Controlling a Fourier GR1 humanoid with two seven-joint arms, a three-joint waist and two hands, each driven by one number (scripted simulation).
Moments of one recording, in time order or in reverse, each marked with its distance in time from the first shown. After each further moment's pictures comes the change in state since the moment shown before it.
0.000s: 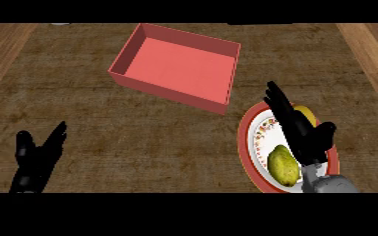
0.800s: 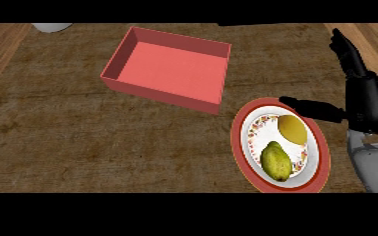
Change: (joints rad) left arm 0.475 0.265 0.109 -0.131 -0.207 0.076 0.041; right arm -0.177 -0.165 -0.184 -0.020 0.299 -0.229 -0.169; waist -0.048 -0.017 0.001
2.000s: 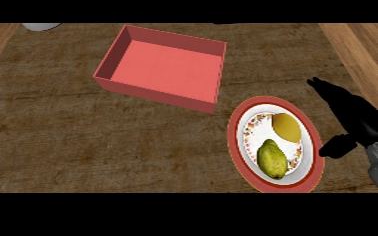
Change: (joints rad) left arm 0.078 -0.097 0.035 -0.045 -0.038 0.031 -0.064; right arm 0.036 -0.339 0.295 0.108 0.393 0.392 0.324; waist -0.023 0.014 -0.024
